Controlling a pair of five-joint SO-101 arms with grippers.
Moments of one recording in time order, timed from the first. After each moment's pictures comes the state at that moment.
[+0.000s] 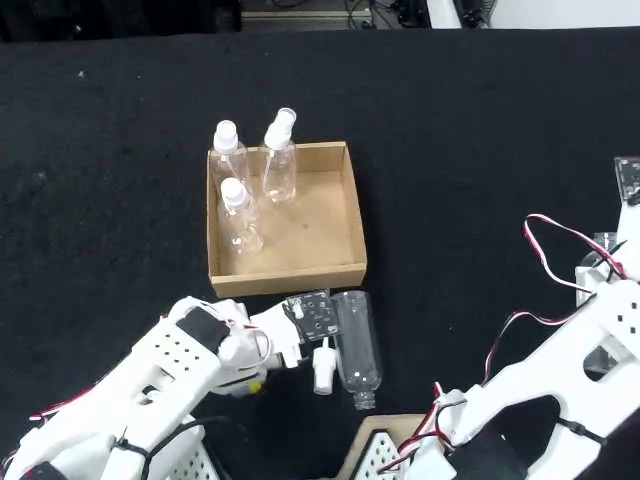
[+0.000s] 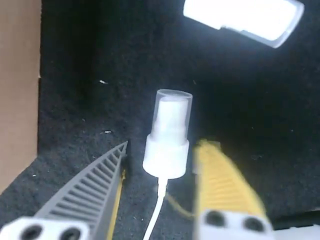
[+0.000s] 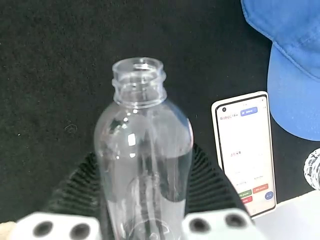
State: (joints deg) left arm 29.3 -44.8 70.5 59.0 -40.5; right arm 51.4 -30.3 22.5 79.1 43.6
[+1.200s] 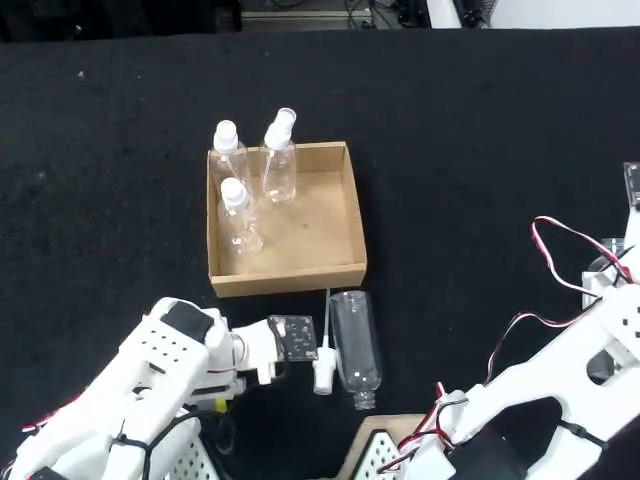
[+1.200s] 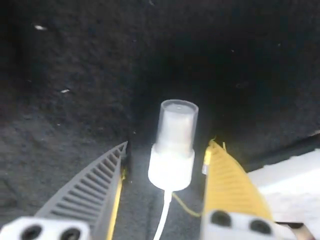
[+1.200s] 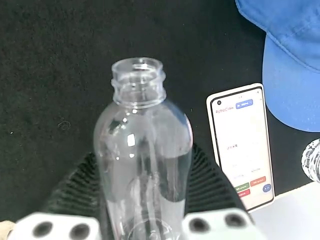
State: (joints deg) left arm 21.7 -44.8 72.0 68.1 -57.5; right arm 53.4 -30.3 22.5 79.1 44.2
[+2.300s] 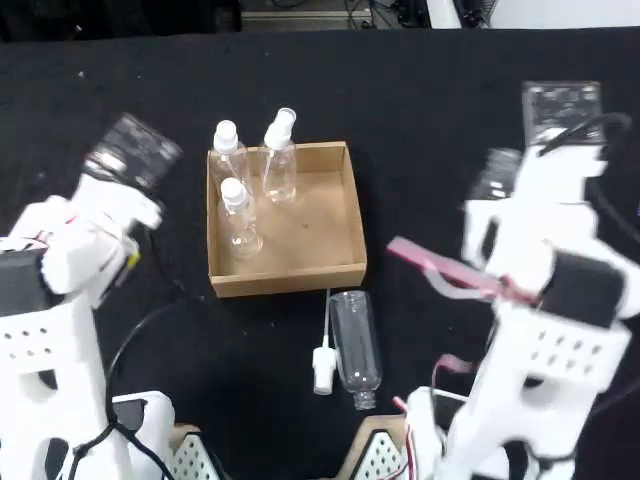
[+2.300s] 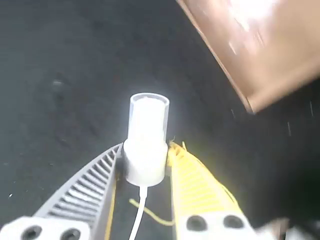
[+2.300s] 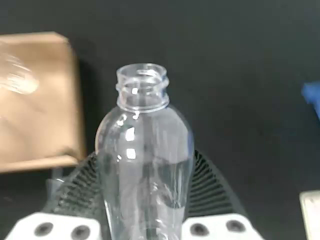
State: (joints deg) left arm -15.3 -44.7 11.5 94.5 -41.7; right arm 12.8 -41.6 7.9 92.8 10.2
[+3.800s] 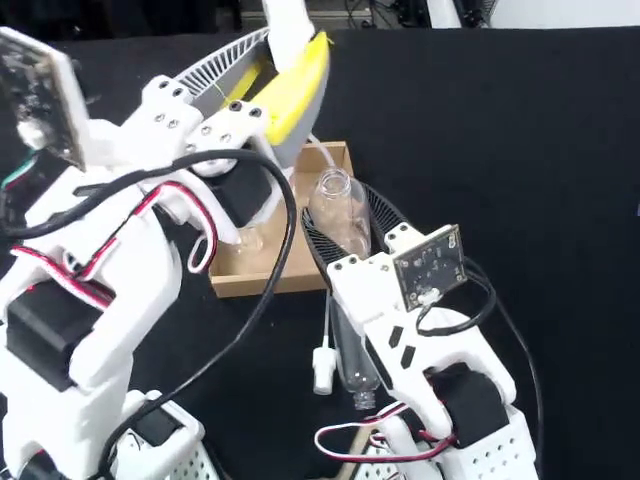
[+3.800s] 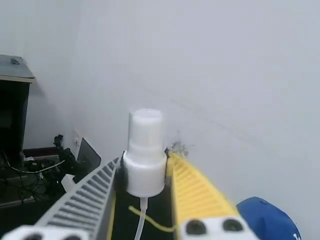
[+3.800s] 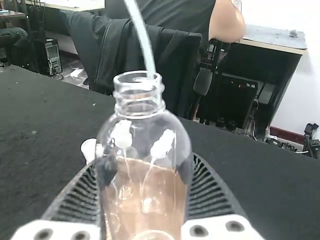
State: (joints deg) left arm 28.6 -38.2 -16.7 53.8 13.3; right arm -24.8 -85.3 62.3 41.5 4.4
